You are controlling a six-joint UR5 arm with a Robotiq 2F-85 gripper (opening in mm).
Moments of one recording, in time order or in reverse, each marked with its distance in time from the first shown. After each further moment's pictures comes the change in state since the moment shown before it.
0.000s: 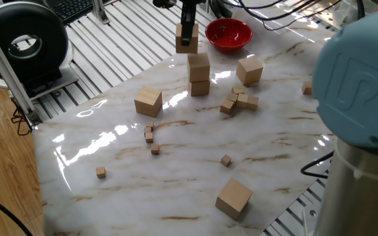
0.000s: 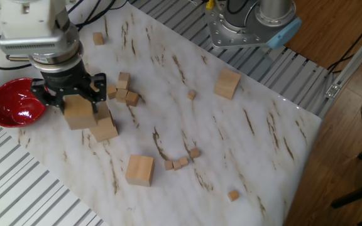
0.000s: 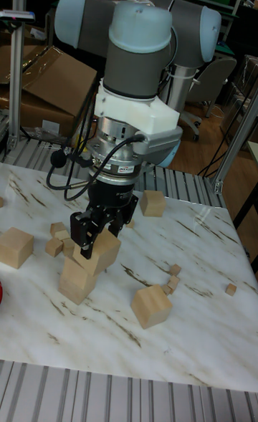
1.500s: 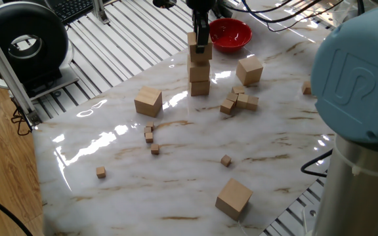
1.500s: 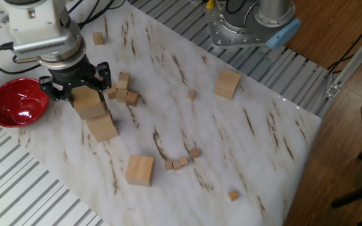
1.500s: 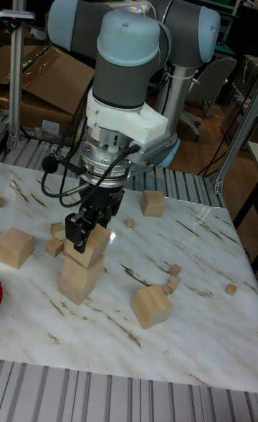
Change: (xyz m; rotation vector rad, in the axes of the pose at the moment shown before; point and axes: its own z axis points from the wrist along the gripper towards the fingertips) arm 0.031 0.006 0.012 -0.044 0.063 -0.211
